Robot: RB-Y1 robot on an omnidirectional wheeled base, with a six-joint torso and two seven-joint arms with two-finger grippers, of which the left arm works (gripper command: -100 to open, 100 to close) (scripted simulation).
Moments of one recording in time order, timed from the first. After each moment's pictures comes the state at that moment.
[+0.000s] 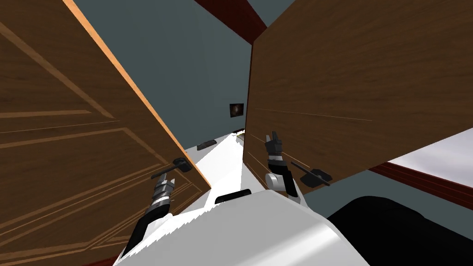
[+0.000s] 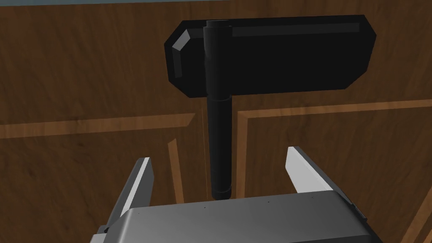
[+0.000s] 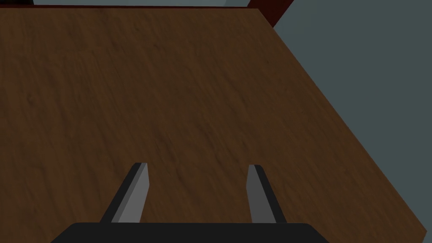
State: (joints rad) arm 0.44 0.20 0.23 -1.57 0.42 -0.35 -0.09
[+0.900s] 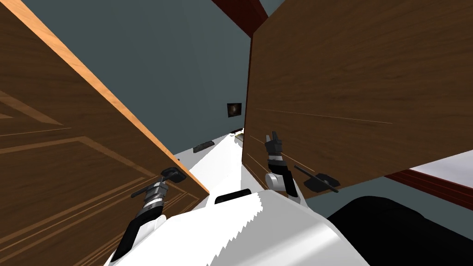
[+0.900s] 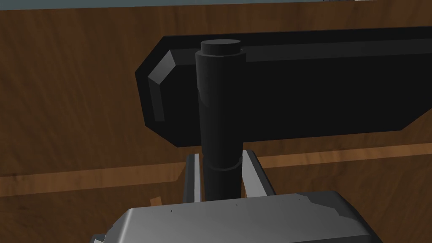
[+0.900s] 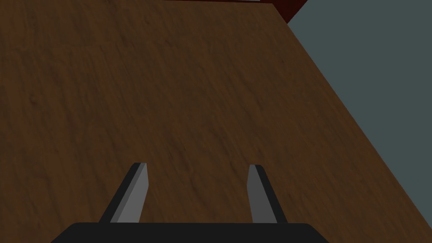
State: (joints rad) arm 0.40 0.28 0.27 -1.46 0.44 -0.38 -0.04
